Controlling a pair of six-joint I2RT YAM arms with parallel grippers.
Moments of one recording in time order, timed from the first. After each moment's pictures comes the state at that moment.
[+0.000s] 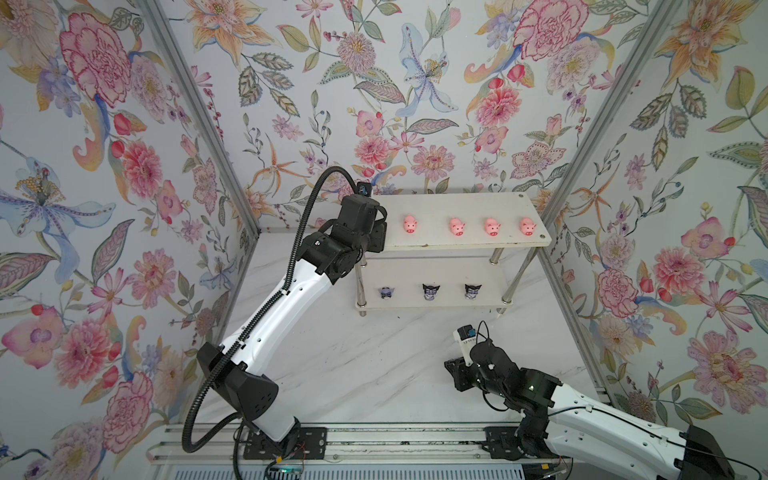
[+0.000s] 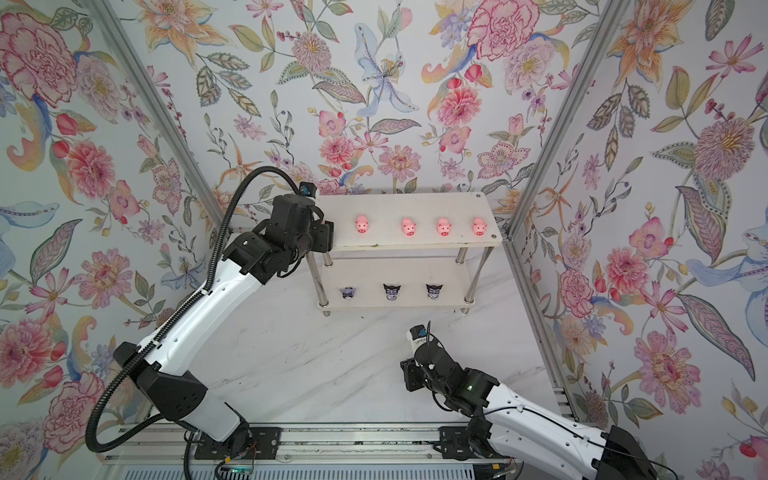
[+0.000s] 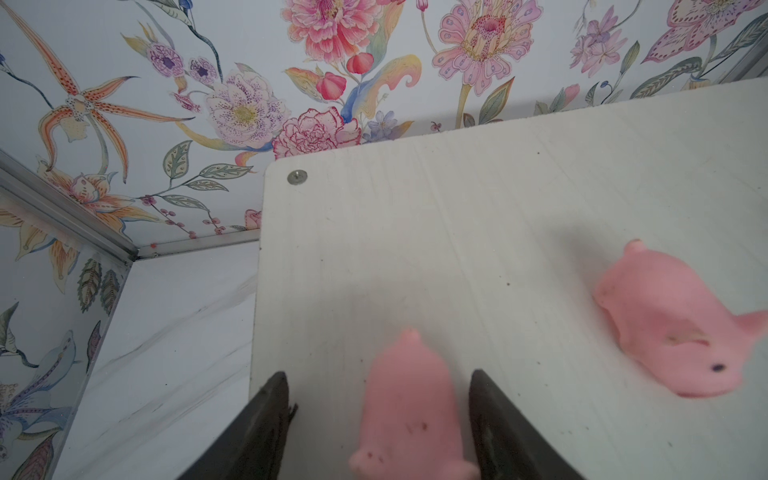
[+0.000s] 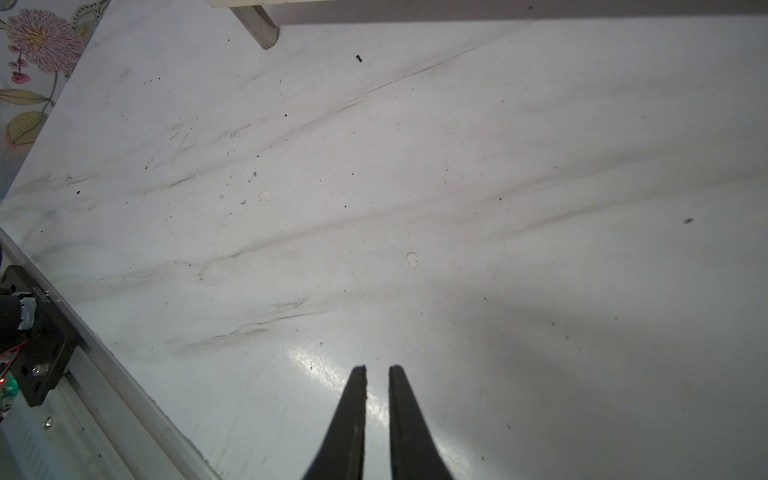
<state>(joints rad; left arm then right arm) -0.61 1.62 1.85 -0.78 -0.39 -0.21 0.91 0.78 0.36 -0.34 0.07 0.57</state>
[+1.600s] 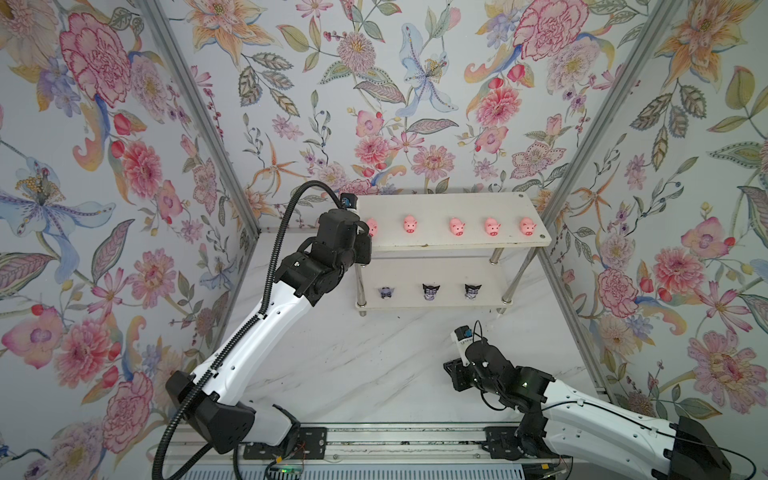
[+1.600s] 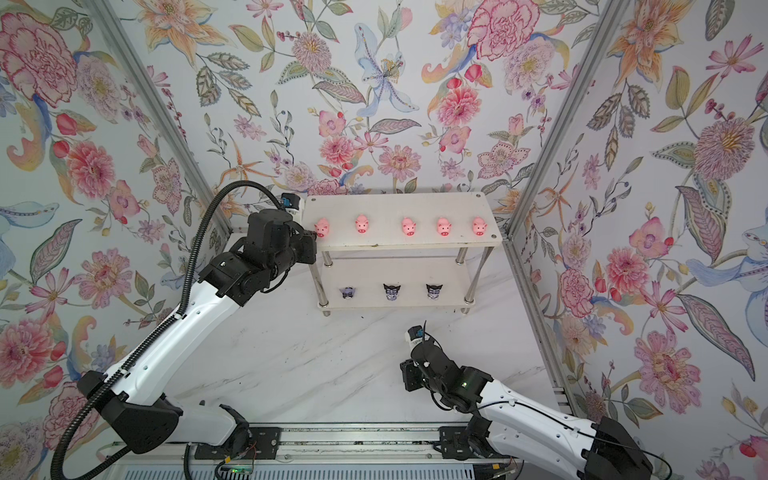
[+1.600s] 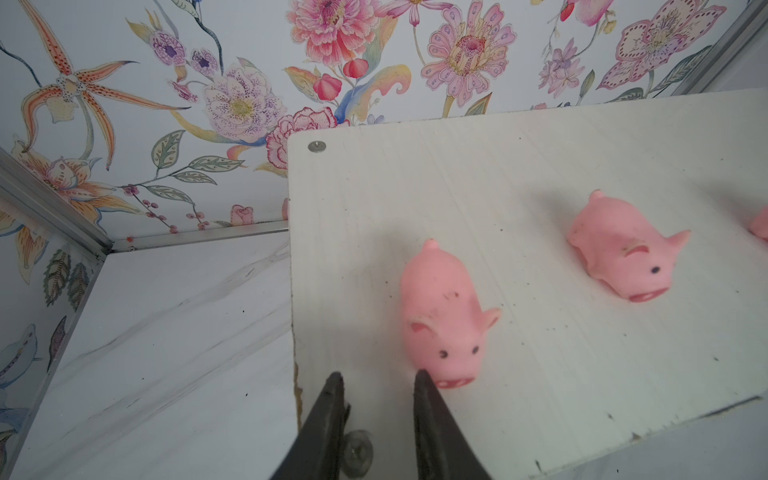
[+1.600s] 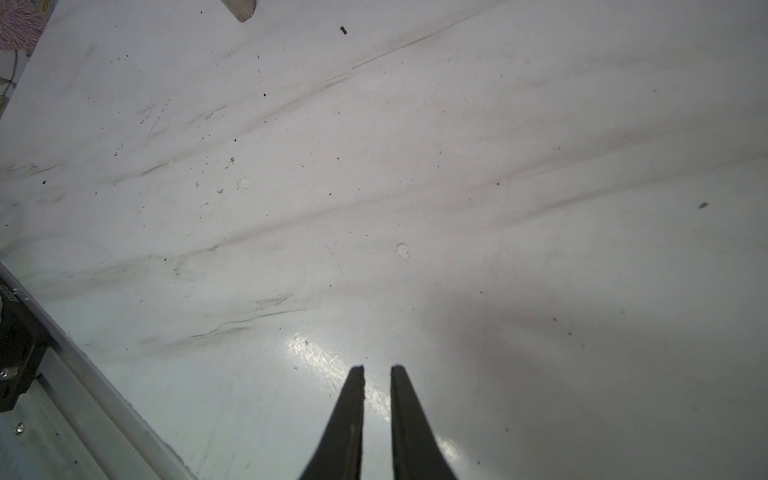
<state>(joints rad) -0.59 1.42 1.60 -0.66 -0.31 -0.23 0.91 0.85 0.36 -0.32 0.06 0.57</state>
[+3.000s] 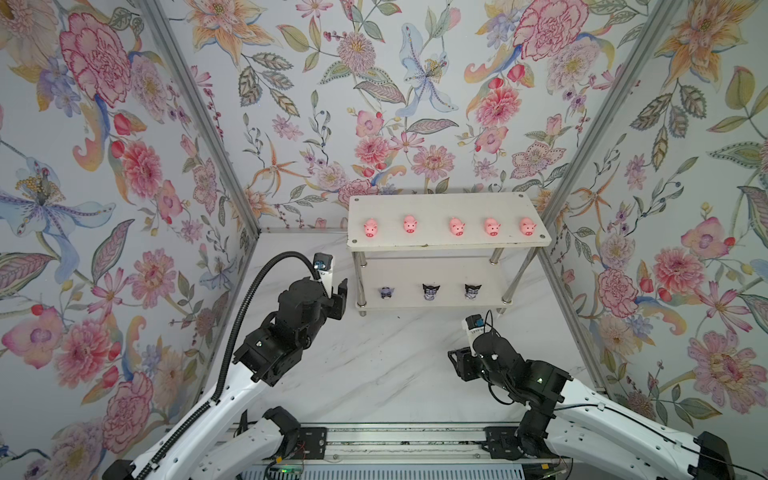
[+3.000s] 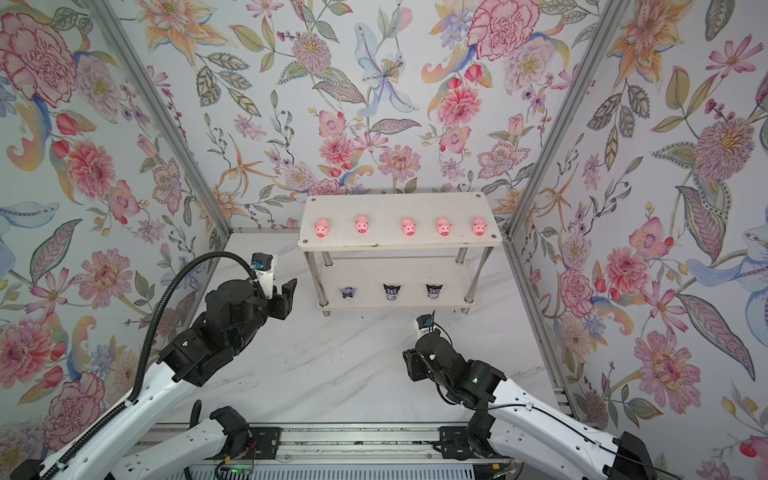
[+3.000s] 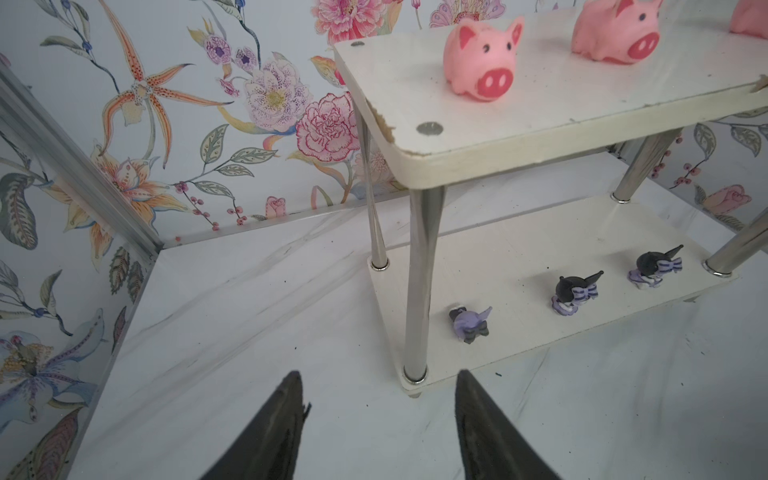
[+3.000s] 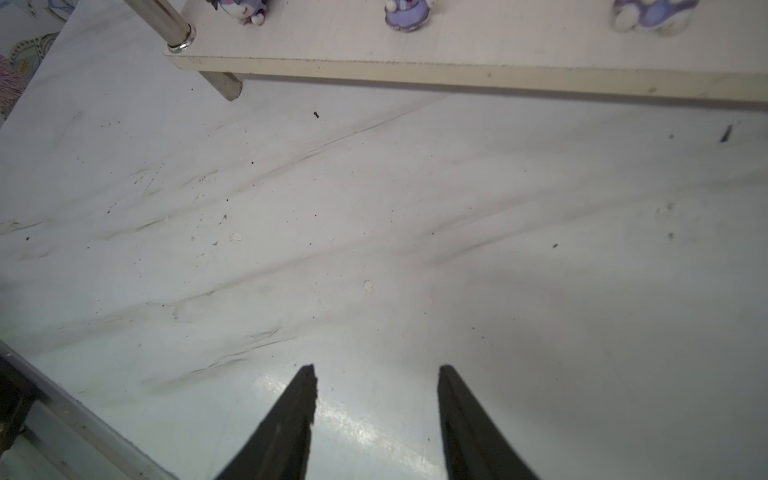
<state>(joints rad) -0.64 0.81 0.86 -0.38 -0.38 -0.07 0.89 0.74 0.52 -0.56 0.24 0.56</state>
